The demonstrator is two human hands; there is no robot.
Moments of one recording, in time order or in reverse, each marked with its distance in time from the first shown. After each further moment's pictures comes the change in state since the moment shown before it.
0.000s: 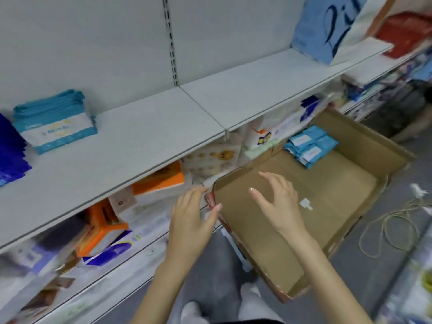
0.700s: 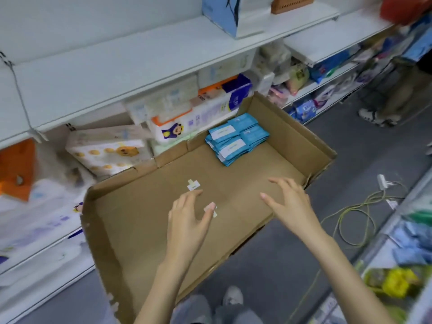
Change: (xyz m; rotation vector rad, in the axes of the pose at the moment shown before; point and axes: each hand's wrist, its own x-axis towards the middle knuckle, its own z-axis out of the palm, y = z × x) left_hand 0.054 0.231 0.366 0.008 -0.066 -0.205; right_hand 0.107 0.394 -0.214 -0.143 -0.252 0.140
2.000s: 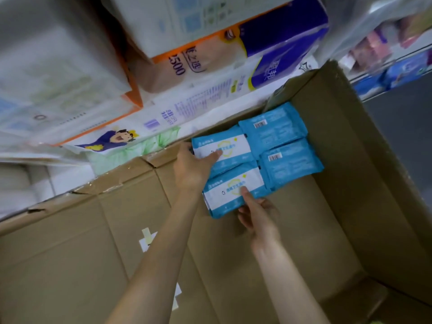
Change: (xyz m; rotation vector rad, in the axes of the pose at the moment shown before) left_hand 0.393 -0.080 0.243 -0.345 0.126 -0.819; right_hand 0.342 0.062 0.185 1.157 -0.215 1.025
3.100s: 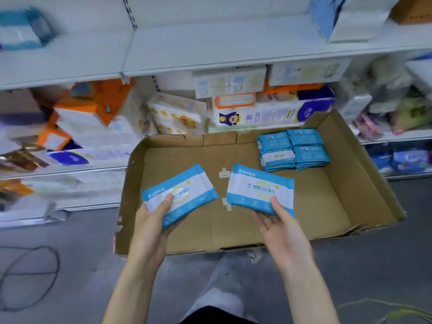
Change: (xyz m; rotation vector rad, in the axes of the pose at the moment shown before) left_hand -0.425 -0.166 -0.305 -0.912 0.186 0.101; right_hand -0.342 0.142 -0.152 0.252 -0.743 -0.150
